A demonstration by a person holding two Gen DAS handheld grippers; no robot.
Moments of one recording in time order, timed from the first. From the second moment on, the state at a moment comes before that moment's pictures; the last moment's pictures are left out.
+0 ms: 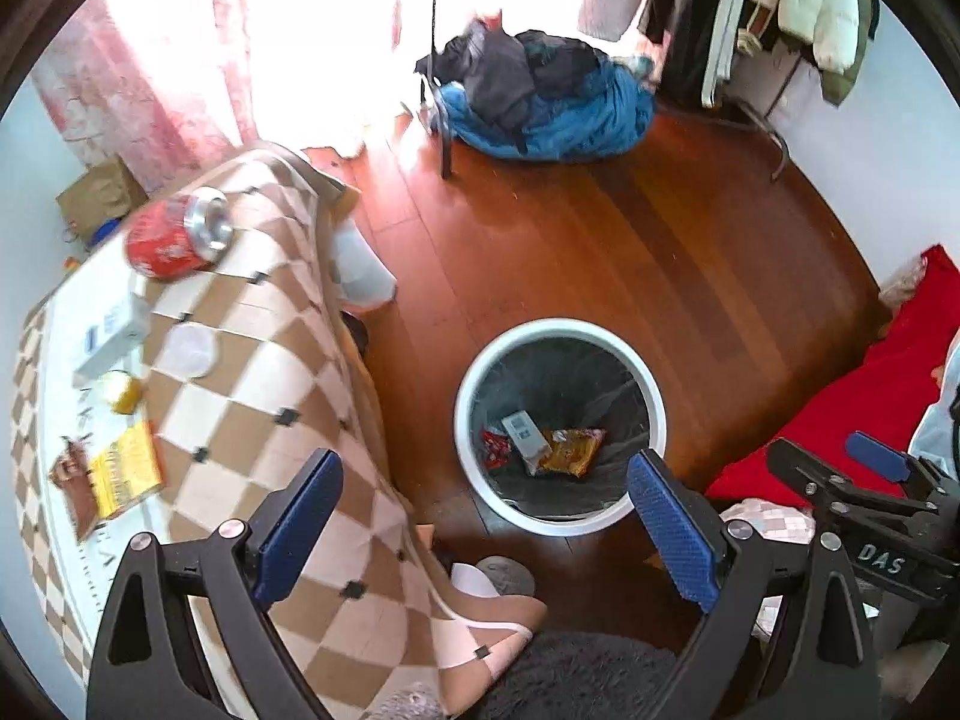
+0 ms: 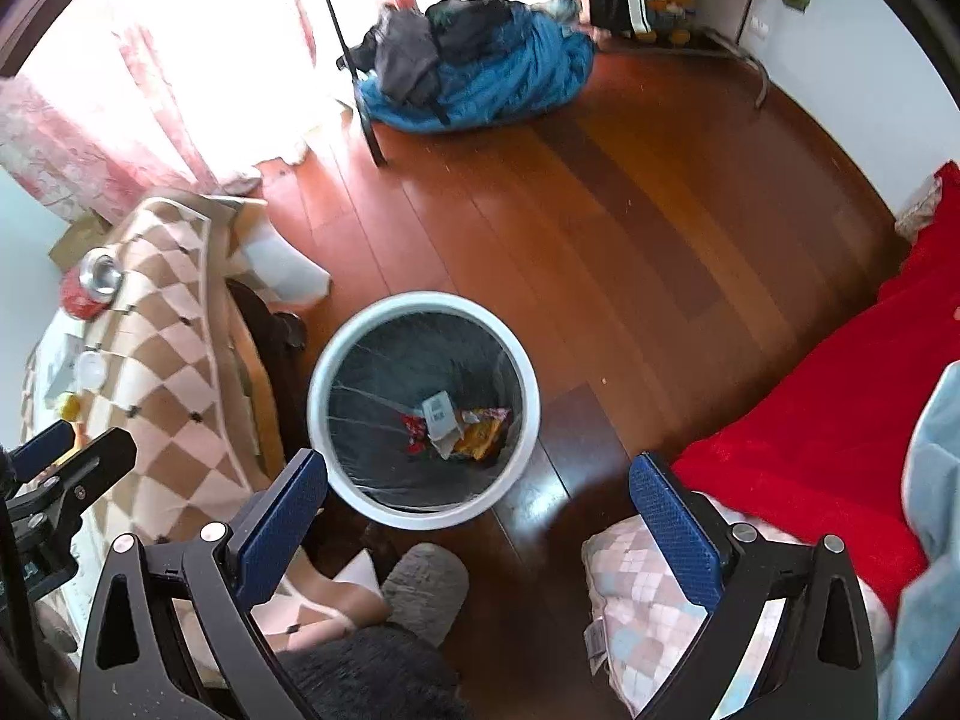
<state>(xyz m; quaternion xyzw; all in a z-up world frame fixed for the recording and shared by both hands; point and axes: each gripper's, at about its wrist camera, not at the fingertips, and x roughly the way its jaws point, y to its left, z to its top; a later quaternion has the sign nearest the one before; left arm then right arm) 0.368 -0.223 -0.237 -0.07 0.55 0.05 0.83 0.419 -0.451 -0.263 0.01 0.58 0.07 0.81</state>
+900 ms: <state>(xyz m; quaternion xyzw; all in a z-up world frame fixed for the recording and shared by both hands) 0.131 0.086 -0.309 -0.21 0.55 0.40 0.70 0.314 0.015 -0.296 -0.40 0.56 0.44 0.57</state>
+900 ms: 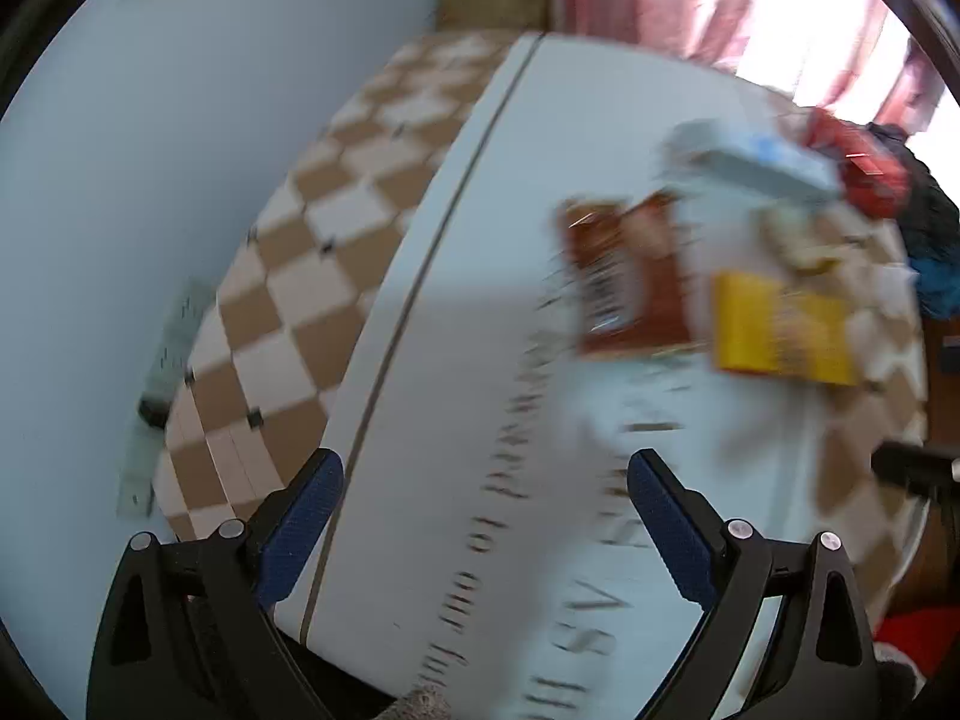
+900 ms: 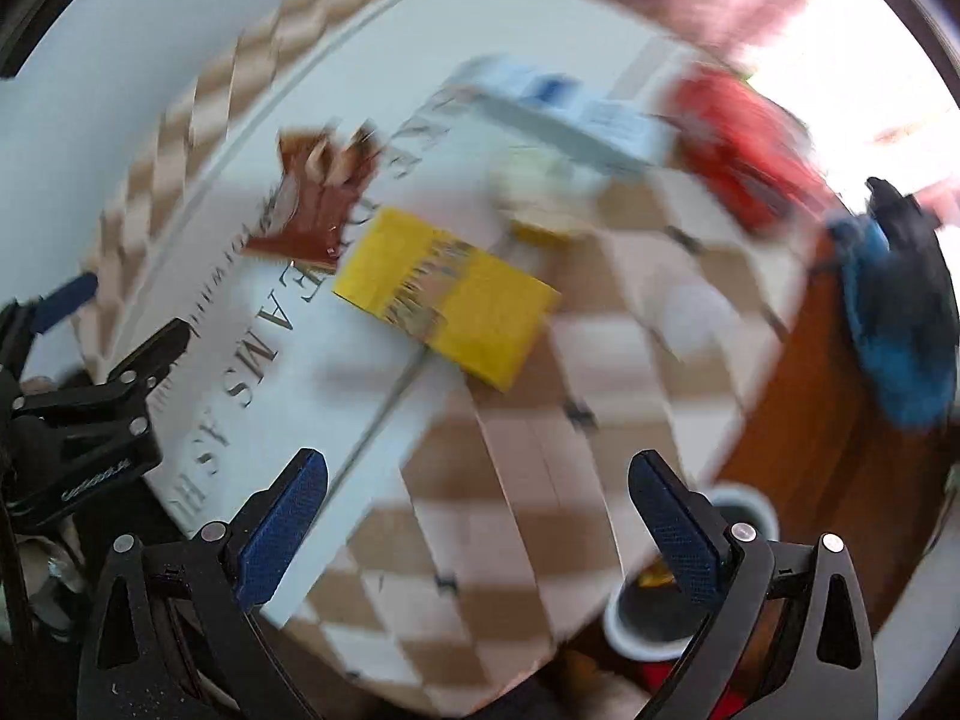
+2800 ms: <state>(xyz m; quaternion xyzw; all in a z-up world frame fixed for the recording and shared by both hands) 0.179 0.104 -0.295 -0.19 0.54 0.31 0.76 0.318 -0.026 -0.314 -0.22 0.57 0.30 0.73</state>
